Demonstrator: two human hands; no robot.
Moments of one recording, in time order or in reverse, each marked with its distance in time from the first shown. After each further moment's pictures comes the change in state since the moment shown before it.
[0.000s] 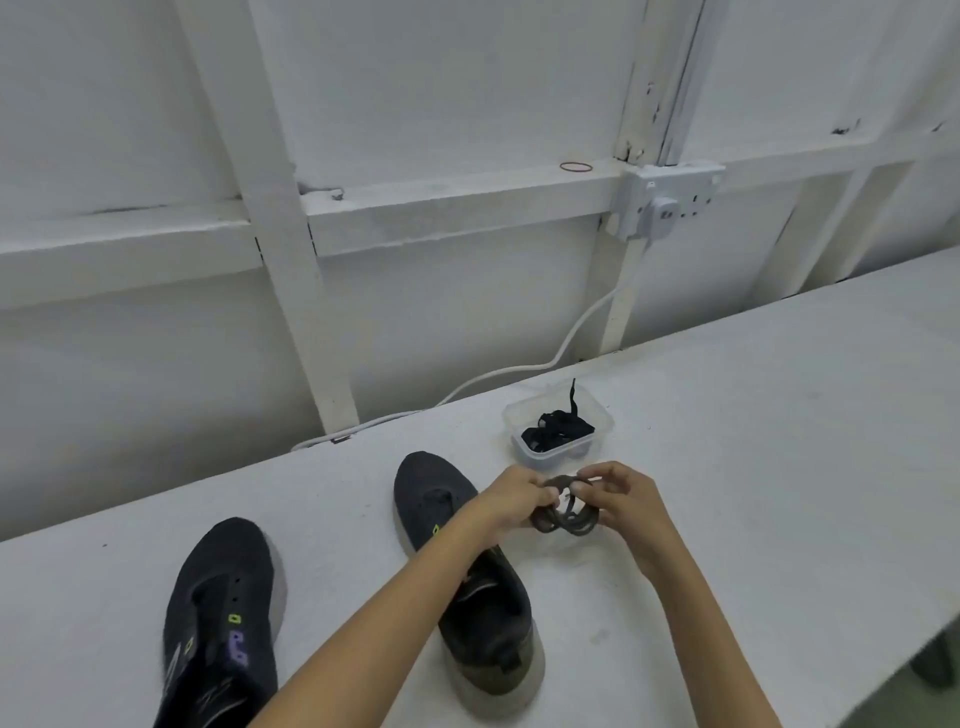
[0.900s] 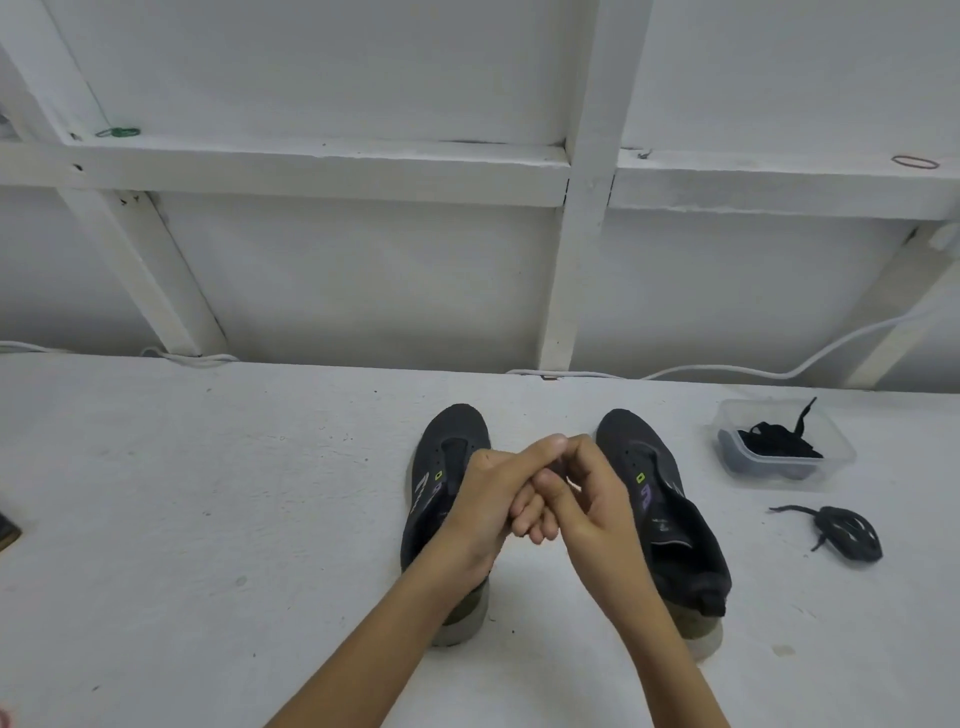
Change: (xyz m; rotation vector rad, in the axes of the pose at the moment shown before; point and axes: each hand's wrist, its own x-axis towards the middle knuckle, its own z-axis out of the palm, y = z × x) left_hand -0.218 -0.079 -0.077 -0.501 0.546 0.400; right_hand -0.154 -0.019 0.202 -0.046 -0.580 -0.566
